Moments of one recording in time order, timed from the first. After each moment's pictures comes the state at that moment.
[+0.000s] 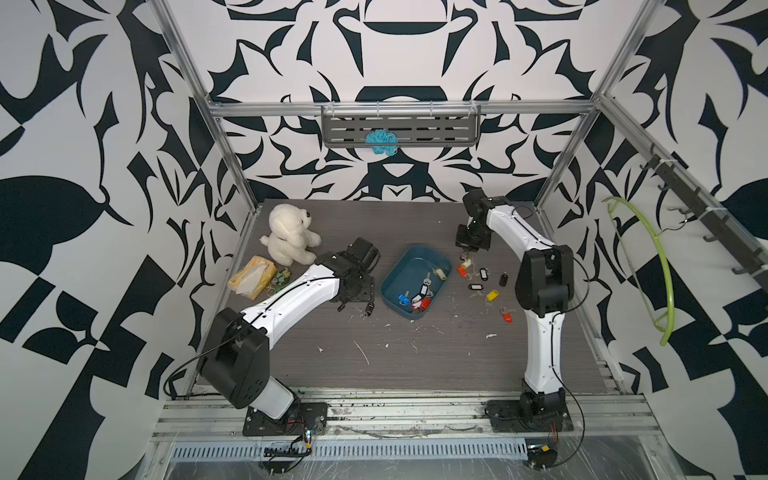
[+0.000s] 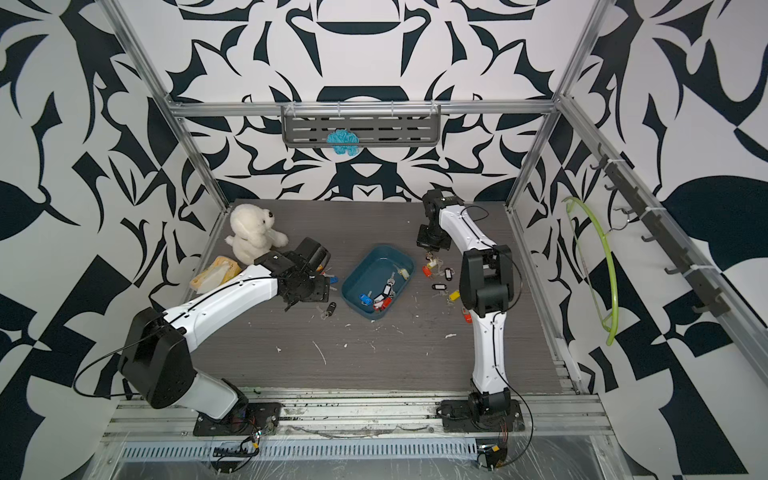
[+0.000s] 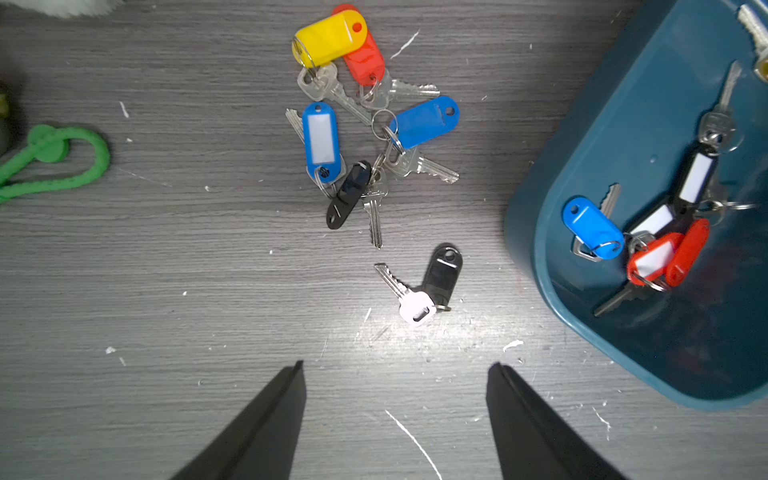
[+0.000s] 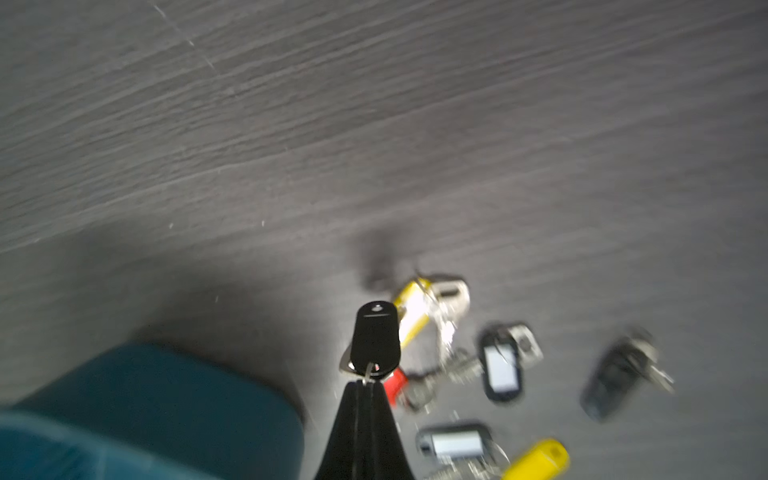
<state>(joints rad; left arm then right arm) -0.63 1.52 1.19 -0.90 -0.14 -0.54 0.19 2.25 1.99 -1.09 -0.01 0.46</state>
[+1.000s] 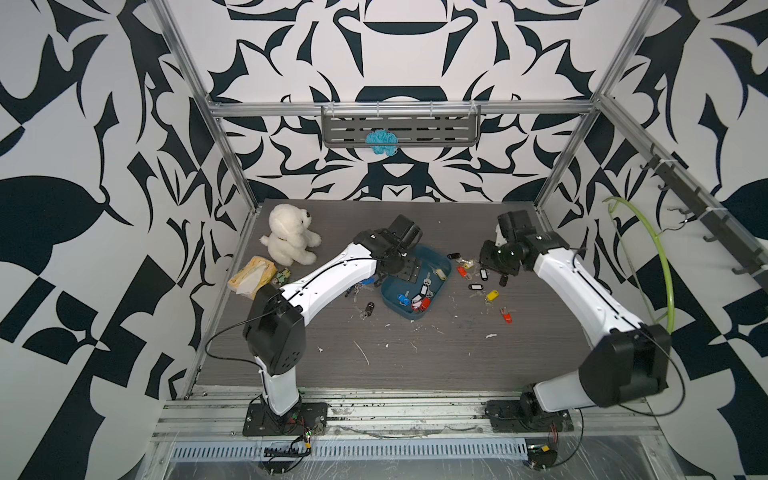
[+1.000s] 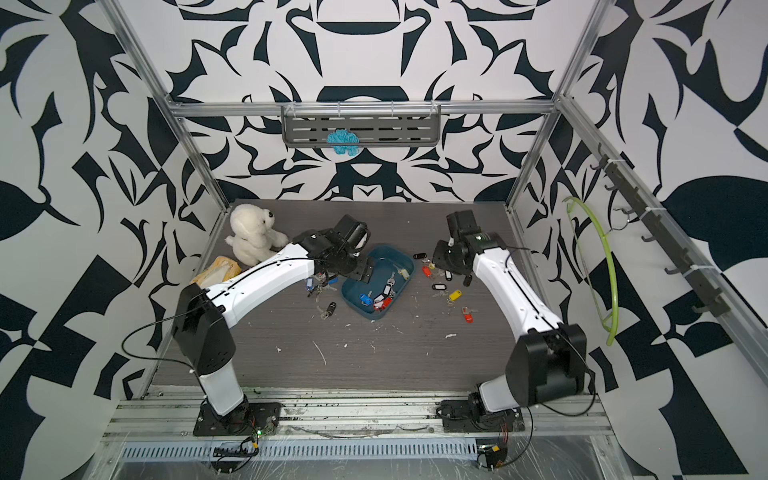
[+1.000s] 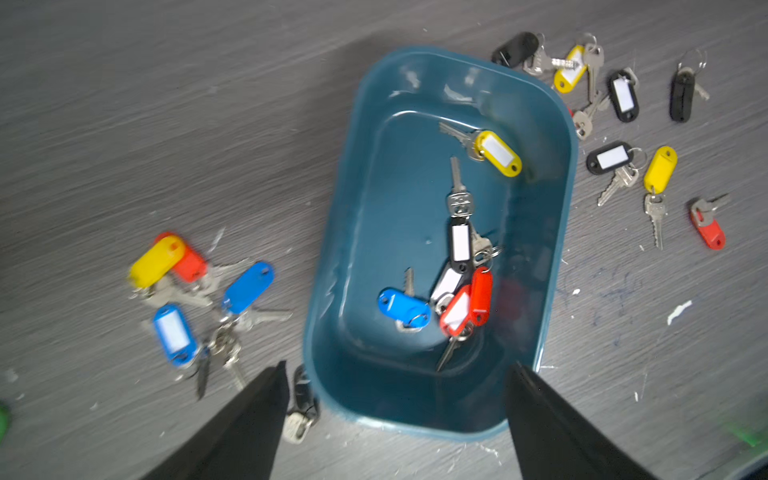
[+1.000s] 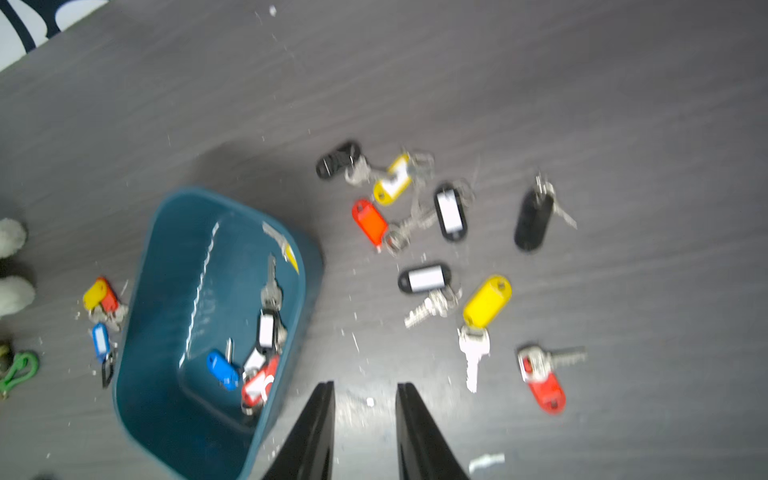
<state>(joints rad) -0.78 1.85 1.66 -0.87 -0.06 -0.32 0.19 1.40 1.21 -0.87 -0.06 0.54</state>
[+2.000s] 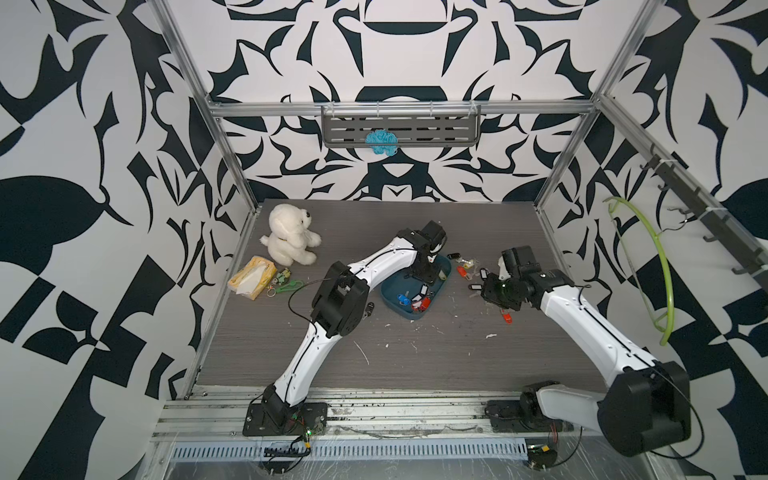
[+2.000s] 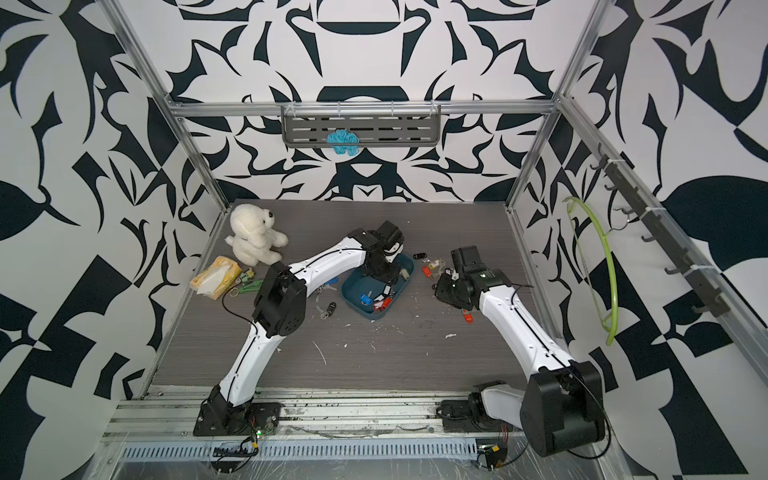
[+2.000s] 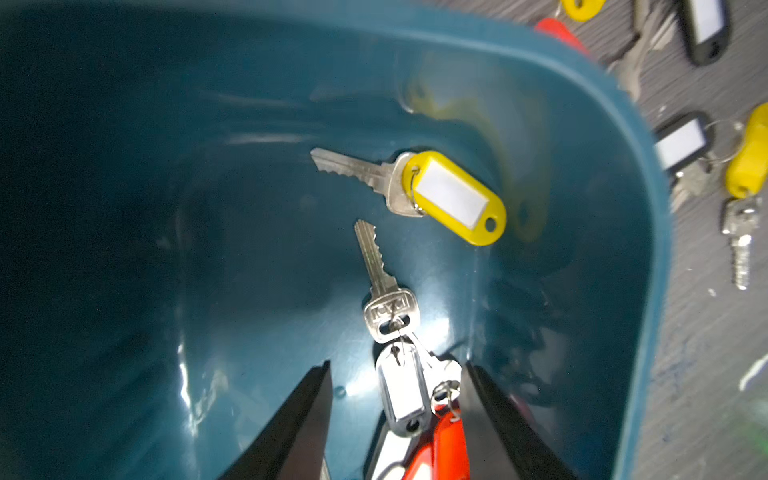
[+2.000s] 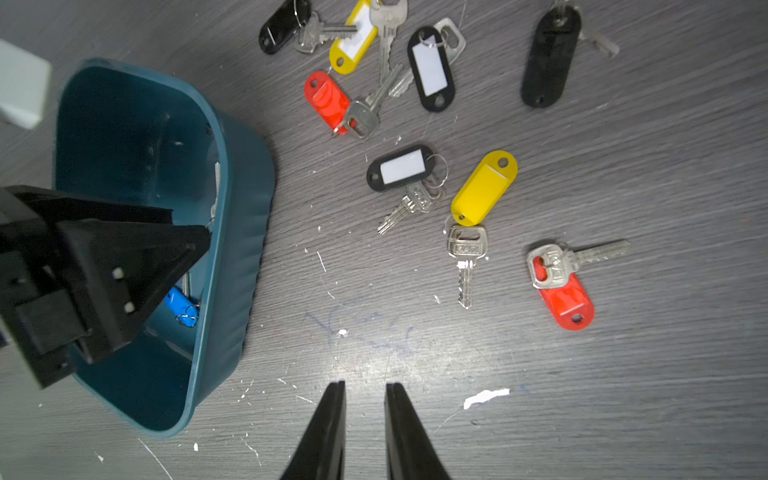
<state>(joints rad) -0.80 2.38 2.09 -0.95 0.10 -0.22 0.19 1.23 0.91 -0.78 -0.14 0.60</state>
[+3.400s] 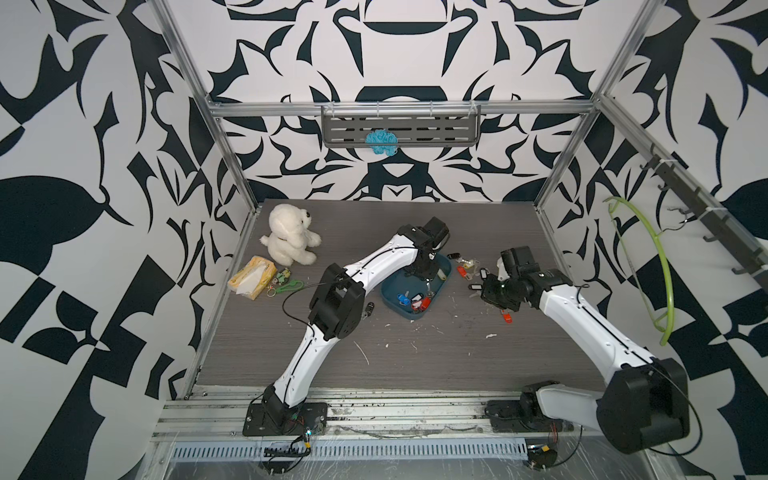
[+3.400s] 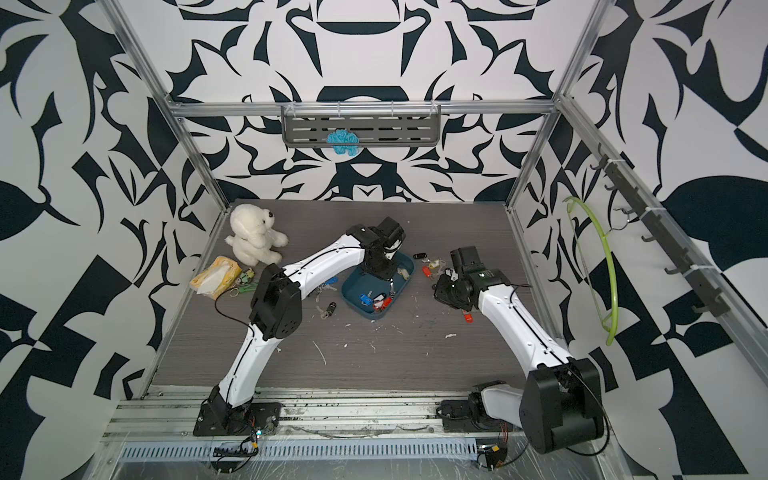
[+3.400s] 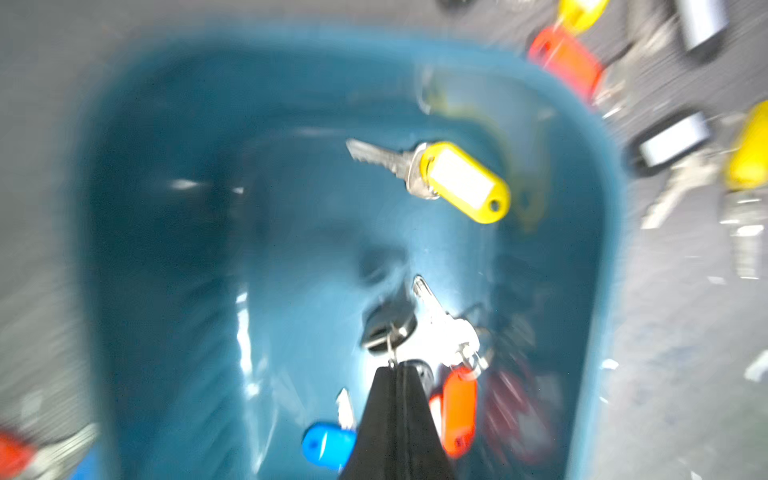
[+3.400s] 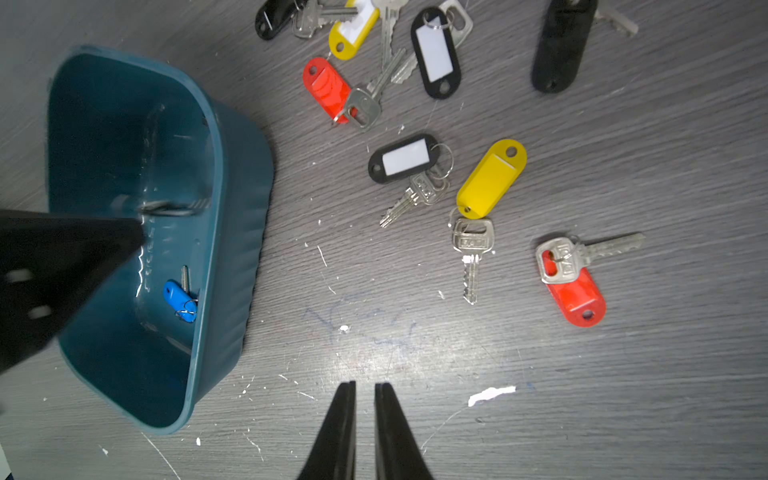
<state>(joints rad) -0.82 2.29 2.13 -1.03 -0.01 -0.22 0.19 1.24 0.90 -0.78 -0.15 0.60</state>
